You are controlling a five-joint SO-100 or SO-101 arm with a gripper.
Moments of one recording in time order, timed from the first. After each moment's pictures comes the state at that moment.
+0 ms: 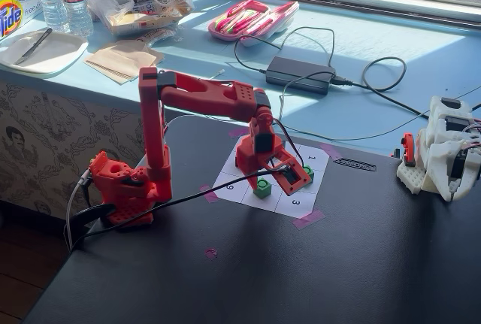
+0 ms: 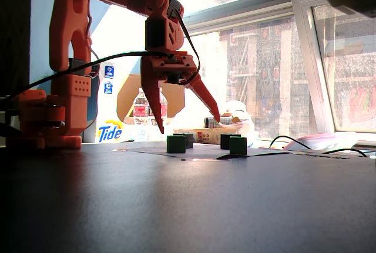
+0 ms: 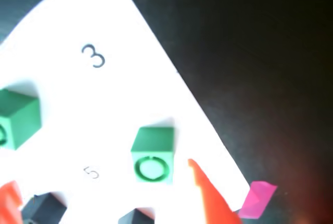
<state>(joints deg) -20.8 97.8 102.6 63.2 -27.0</state>
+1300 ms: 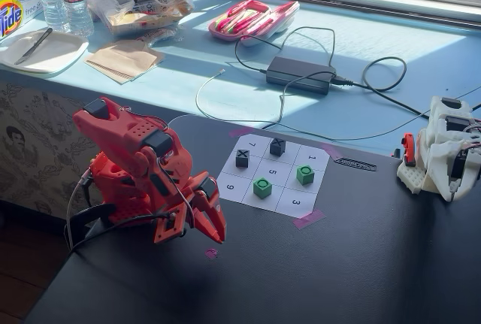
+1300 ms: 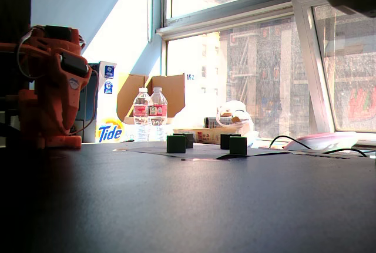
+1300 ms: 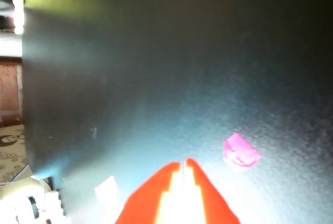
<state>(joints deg) 19.2 185.5 173.7 40.5 -16.7</state>
